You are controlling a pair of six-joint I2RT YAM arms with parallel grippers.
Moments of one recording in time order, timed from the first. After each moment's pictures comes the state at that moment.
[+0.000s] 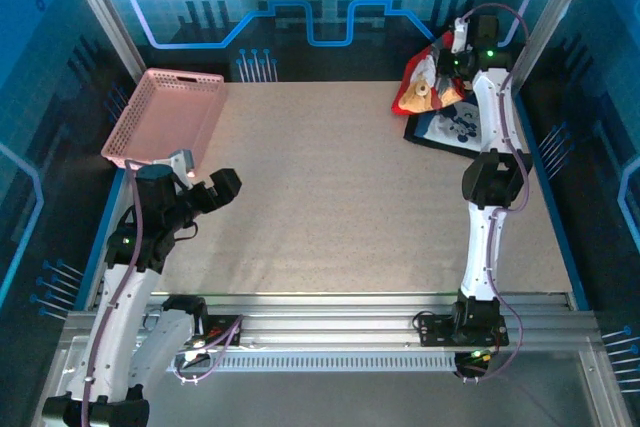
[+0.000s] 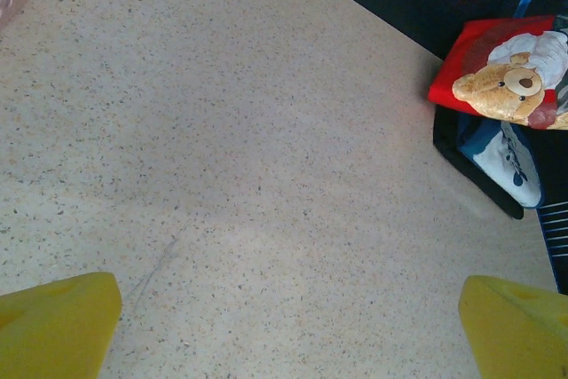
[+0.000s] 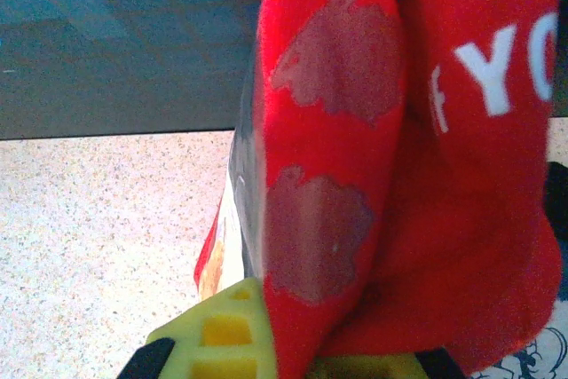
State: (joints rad) left arm -0.04 0.72 0.83 -0.68 0.25 -0.57; right arm -0.07 2.43 2.67 -0.97 -0.18 0.06
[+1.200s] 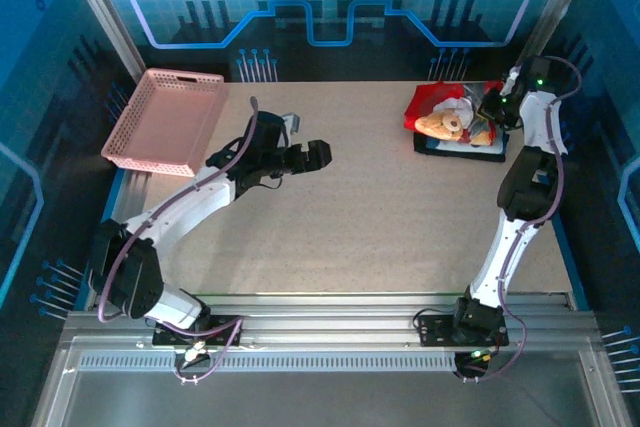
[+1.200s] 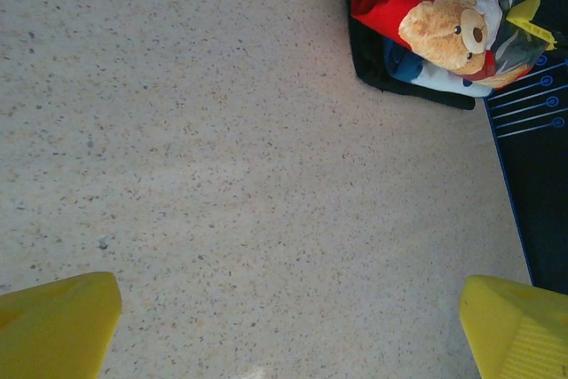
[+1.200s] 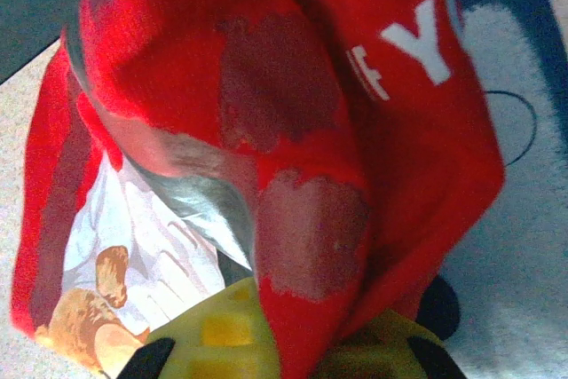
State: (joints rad) left arm -0.48 1.49 1.16 -0.34 0.24 -0.66; right arm -0.34 2.22 2.09 -0.91 -0.34 0.22
